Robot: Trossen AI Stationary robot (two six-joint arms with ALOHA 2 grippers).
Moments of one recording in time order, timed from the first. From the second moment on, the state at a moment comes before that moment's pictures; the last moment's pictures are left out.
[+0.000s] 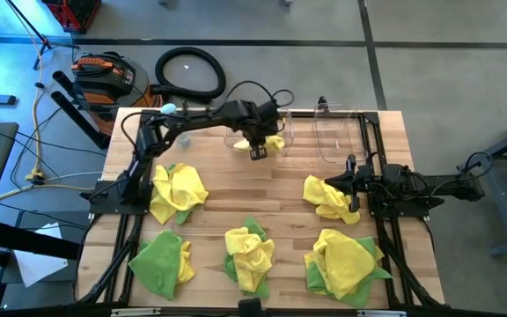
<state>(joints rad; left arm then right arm) 0.39 2.18 1.92 -0.96 -0.09 0.26 0.04 0.03 0.03 -0.01 0.10 0.10</state>
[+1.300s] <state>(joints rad) 0.46 2.26 1.91 -0.87 -0.01 0.13 0.04 0.03 0.03 -0.01 0.10 0.10</state>
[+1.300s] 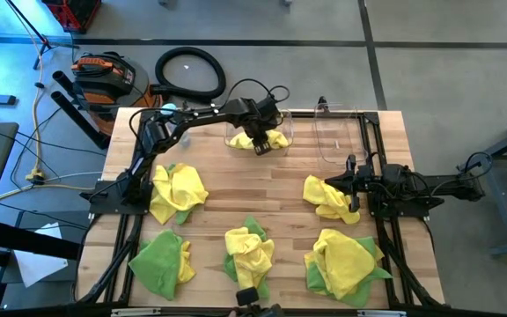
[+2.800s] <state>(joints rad) 0.27 2.04 1.92 -0.87 -0.12 0.00 0.04 0.03 0.03 -0.01 0.10 0.10</state>
